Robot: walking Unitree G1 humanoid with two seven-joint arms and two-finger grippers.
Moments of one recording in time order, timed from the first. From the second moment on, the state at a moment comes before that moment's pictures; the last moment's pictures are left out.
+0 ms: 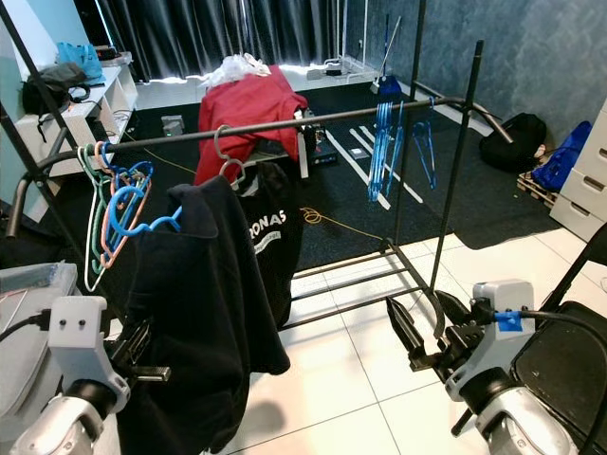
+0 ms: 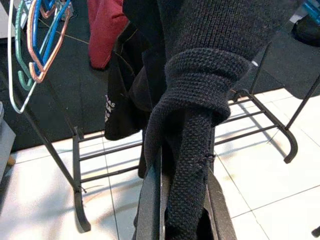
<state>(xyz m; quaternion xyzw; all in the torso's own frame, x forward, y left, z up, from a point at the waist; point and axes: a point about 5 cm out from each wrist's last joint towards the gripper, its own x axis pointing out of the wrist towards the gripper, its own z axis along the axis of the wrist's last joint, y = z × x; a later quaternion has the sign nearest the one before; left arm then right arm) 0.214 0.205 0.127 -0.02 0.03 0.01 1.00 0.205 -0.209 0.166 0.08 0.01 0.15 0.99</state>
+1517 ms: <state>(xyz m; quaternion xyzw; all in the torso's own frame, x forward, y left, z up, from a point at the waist) 0.220 0.203 0.130 -0.02 0.02 0.03 1.00 0.214 -0.204 0.174 0.09 0.01 0.16 0.98</state>
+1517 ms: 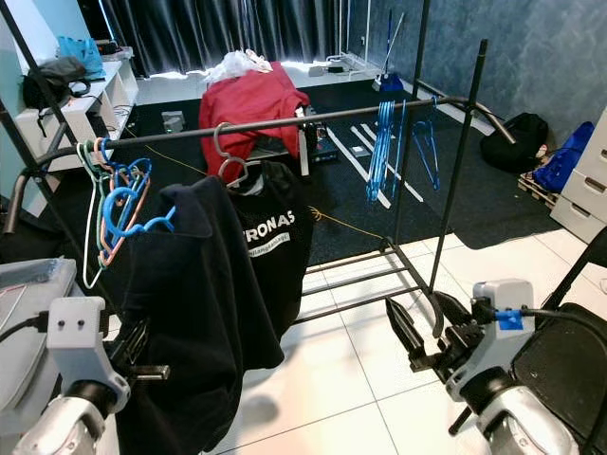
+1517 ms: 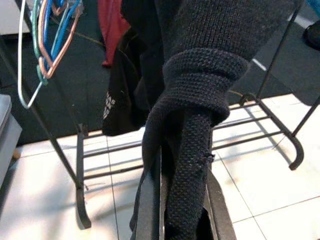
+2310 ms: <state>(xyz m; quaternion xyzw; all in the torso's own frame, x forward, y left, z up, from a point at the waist) 0.211 0.218 0.037 0.00 0.16 0.06 0.99 0.176 -0.248 0.053 0.06 0.16 -0.01 0.98</state>
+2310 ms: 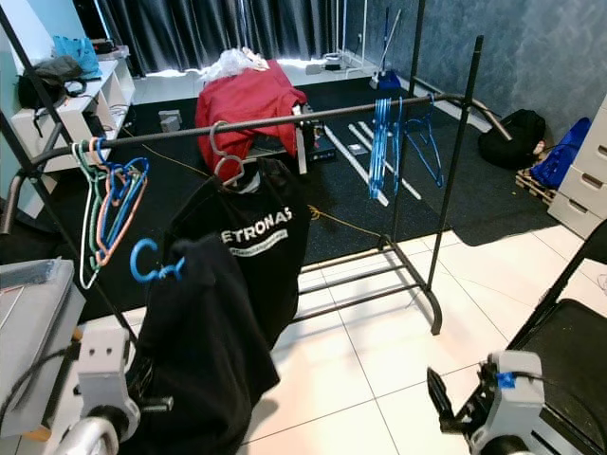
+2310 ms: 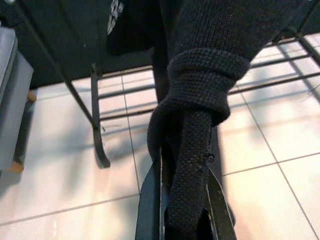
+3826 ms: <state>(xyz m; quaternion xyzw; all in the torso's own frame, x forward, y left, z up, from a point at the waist) 0.201 0.211 -0.025 -0.04 0.20 -0.01 0.98 0.161 -0.283 -0.030 0.08 0.24 -0.01 0.97</state>
